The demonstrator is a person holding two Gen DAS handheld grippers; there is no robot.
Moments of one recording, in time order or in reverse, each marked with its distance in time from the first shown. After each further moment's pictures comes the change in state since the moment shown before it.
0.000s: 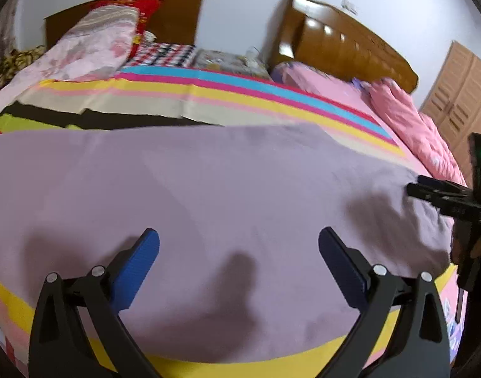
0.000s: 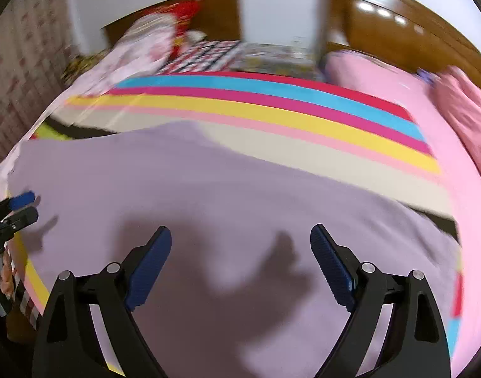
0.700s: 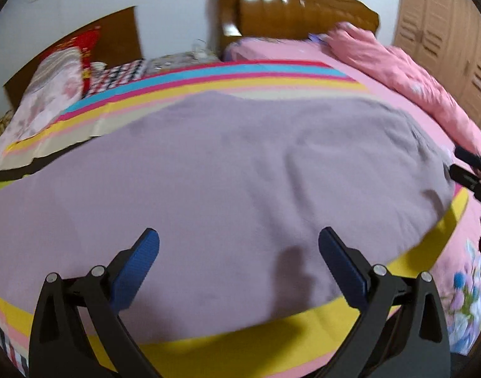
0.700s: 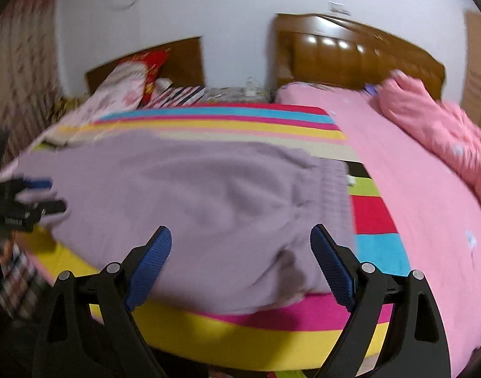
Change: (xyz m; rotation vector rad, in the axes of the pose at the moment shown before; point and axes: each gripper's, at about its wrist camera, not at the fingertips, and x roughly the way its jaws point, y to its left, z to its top) left arm 0.029 -0.144 -0.042 0.306 0.053 0.039; right arm -0.095 -0.064 -0.148 0.022 -0.241 -0.094
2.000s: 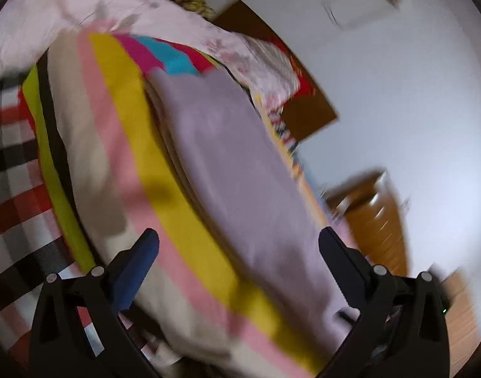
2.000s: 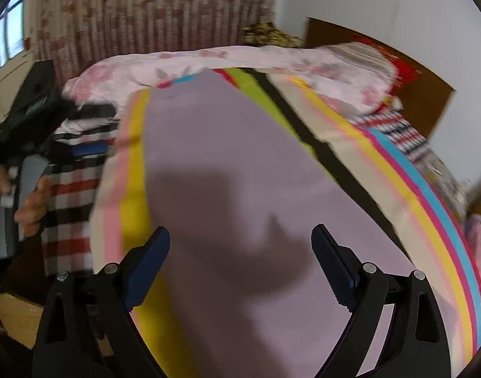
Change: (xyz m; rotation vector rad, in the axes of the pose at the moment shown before) left arm -0.134 0.416 -0.221 -1.210 -0.492 -0.076; right arm 0.122 0.483 0.113 -0.740 0.114 0.637
